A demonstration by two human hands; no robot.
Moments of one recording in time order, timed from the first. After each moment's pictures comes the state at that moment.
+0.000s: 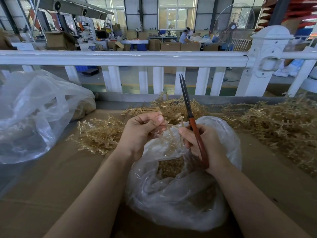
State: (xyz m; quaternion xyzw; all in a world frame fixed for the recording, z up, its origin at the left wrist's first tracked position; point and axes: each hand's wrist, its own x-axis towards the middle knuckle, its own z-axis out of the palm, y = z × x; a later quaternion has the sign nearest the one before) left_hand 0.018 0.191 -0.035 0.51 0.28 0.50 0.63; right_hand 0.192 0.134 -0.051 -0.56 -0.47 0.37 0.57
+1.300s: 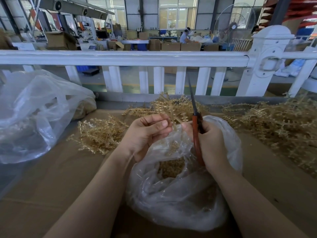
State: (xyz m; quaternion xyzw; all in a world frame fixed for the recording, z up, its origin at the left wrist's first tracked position) left_hand 0.017 0.193 -0.036 0.48 0.25 0.45 0.71; right_hand 0.191 0.138 -0.060 -0.60 -0.46 0.24 0.61
